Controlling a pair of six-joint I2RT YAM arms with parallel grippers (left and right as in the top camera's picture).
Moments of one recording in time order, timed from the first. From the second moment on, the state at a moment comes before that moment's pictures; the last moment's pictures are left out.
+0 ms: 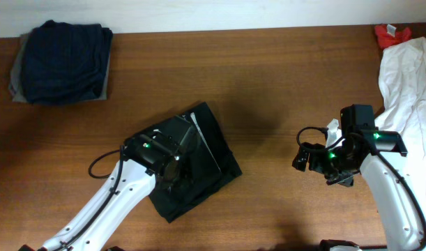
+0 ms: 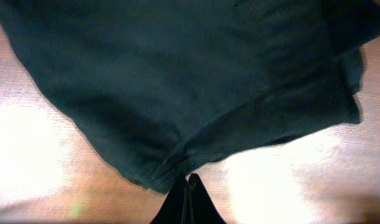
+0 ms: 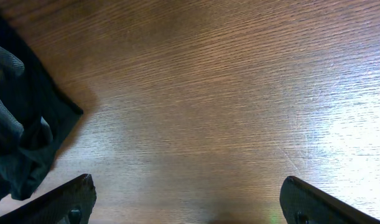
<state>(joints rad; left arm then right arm) -0.55 1.39 1.08 -1.12 0.00 -0.67 -0.11 1.30 0.96 -1.14 -0.27 0.21</state>
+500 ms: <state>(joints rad) -0.22 1.58 1.07 -0.65 -0.21 -0.52 -0.11 1.30 0.96 -1.14 -0.27 0.21</state>
